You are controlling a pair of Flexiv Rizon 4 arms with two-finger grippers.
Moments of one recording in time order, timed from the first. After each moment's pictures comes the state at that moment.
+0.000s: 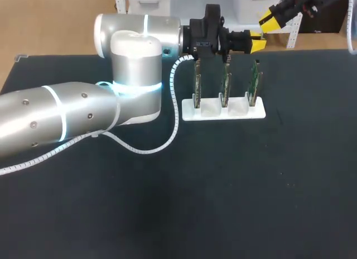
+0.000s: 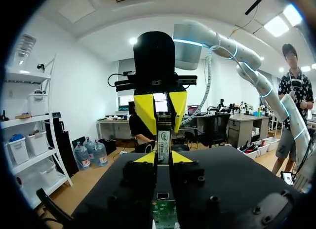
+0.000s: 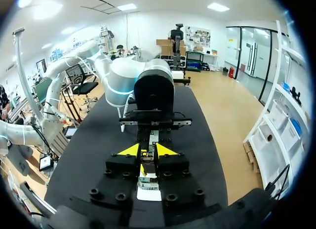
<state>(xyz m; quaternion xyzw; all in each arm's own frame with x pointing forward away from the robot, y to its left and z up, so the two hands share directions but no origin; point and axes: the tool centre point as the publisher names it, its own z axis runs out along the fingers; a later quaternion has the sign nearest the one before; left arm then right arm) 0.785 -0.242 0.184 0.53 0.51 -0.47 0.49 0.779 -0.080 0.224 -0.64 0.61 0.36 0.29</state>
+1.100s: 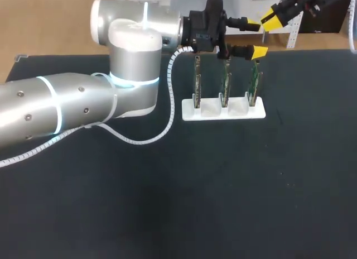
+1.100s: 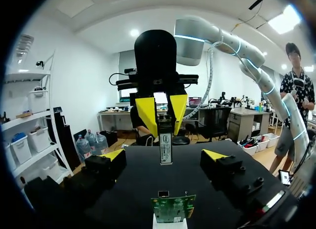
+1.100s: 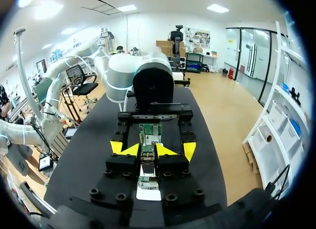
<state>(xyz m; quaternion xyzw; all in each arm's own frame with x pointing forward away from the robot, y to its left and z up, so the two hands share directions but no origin) 0.786 -0.237 0.192 0.54 0.53 -0.45 0.47 0.781 -0.084 0.227 -0.64 0.61 0.36 0.29</state>
